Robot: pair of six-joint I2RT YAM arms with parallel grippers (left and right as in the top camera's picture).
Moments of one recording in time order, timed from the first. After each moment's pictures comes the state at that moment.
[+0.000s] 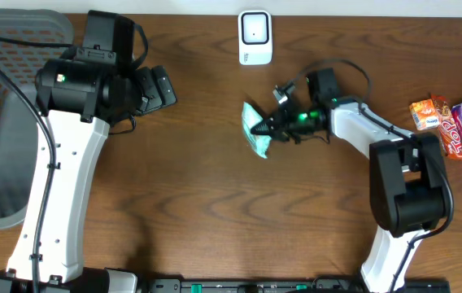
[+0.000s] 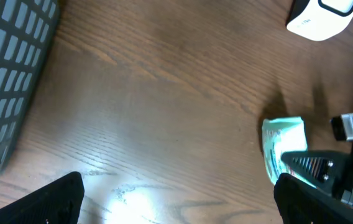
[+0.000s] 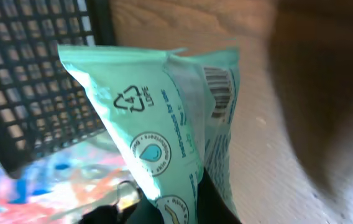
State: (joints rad) left arm -0.17 1.56 1.80 -1.36 -0.01 -0.51; right arm 0.20 2.03 1.18 -0.37 -1.08 0.46
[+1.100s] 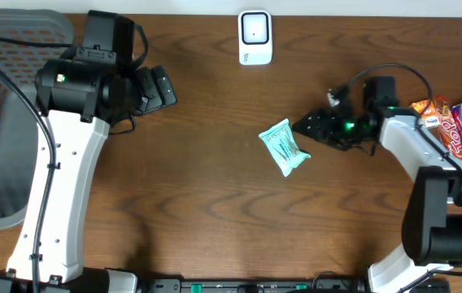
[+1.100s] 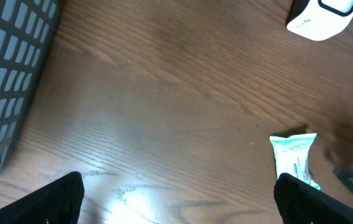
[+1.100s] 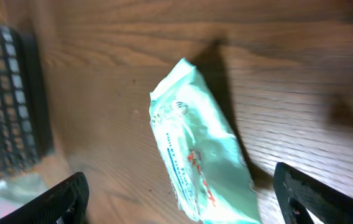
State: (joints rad) left arm -0.17 1.56 1.80 -1.36 -0.01 -0.51; right arm 0.00 1.81 1.09 -0.55 -0.76 0.19
